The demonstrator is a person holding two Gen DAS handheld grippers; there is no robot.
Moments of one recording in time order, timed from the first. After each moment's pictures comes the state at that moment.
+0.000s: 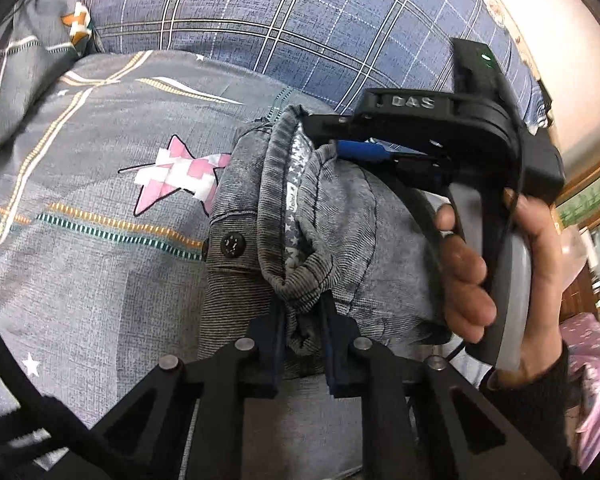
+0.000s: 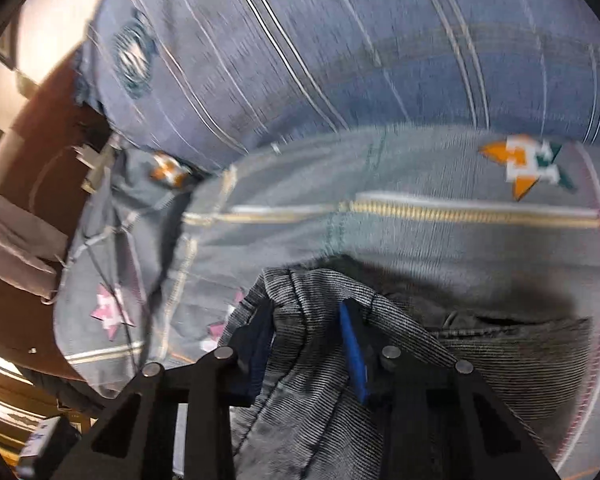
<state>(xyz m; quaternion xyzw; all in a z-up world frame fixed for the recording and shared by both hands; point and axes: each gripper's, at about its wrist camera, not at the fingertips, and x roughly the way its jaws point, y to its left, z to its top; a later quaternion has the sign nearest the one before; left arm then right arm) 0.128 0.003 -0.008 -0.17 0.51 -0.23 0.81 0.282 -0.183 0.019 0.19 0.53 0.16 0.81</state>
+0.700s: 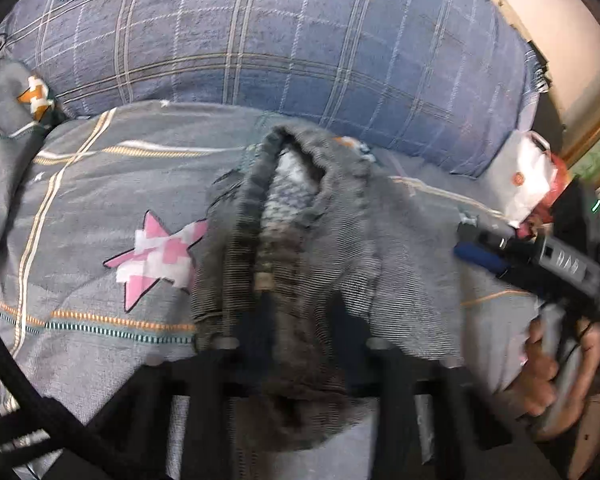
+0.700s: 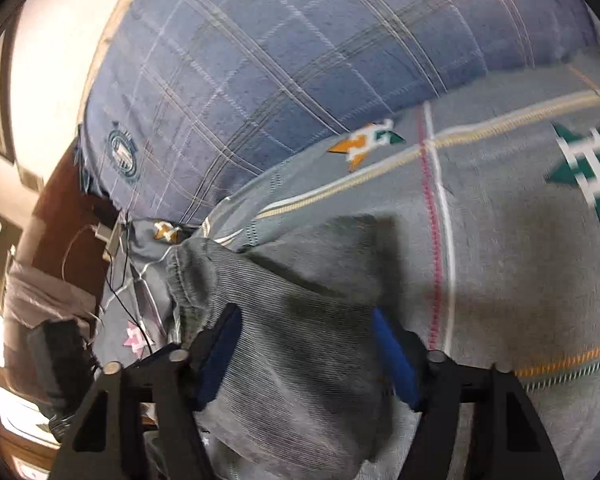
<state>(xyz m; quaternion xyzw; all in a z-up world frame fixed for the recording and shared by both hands) 0.167 -0.024 0.012 -0.08 0.50 -0.22 0.83 0.170 -0.321 0.034 0.30 0.45 0.11 0.83</state>
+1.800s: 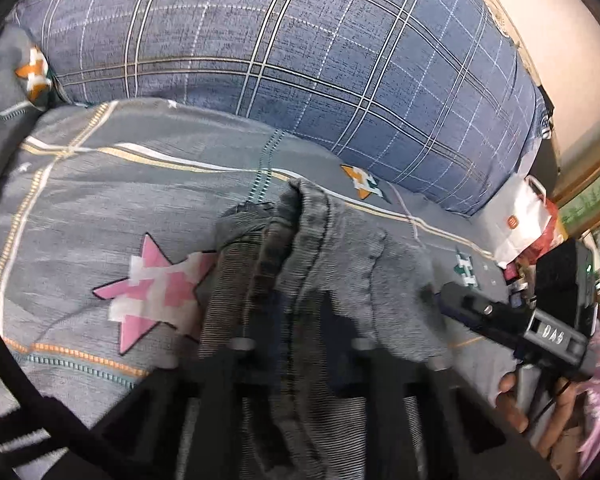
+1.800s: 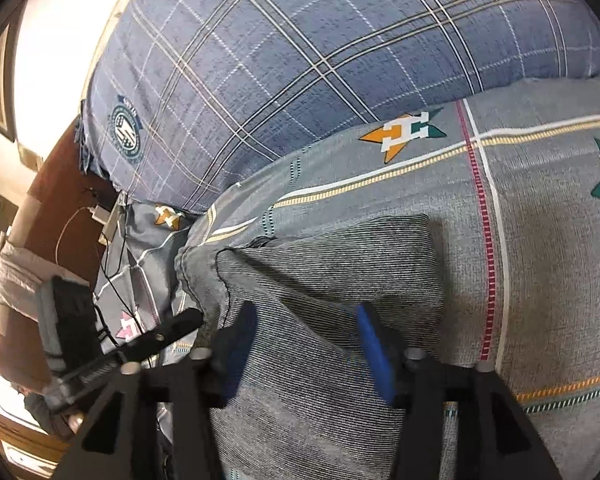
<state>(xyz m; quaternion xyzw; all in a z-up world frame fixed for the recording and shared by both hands) 0.203 -0.007 0.009 -0.14 0.49 -0.23 0.83 0.190 -0.284 0.023 0.29 0.46 0.12 0.83</state>
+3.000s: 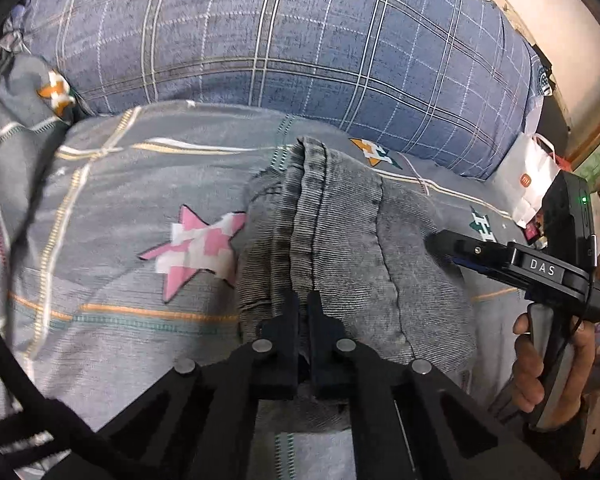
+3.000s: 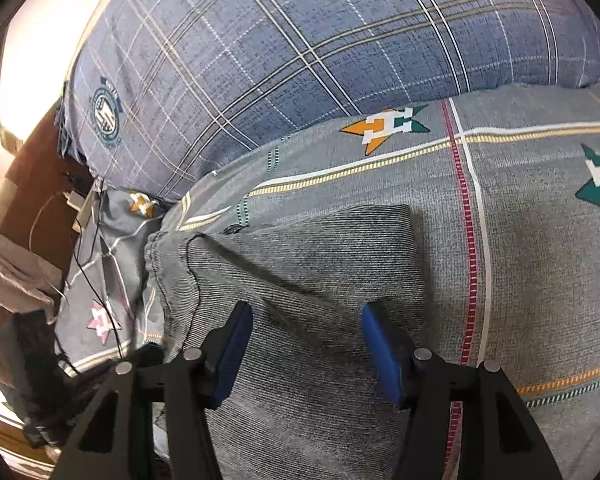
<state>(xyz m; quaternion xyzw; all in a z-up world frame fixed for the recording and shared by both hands) 0.160 0.010 0.026 -0.07 0.50 -0.21 0.84 0.184 -0.273 0.019 0.24 0.48 0.10 0.84</state>
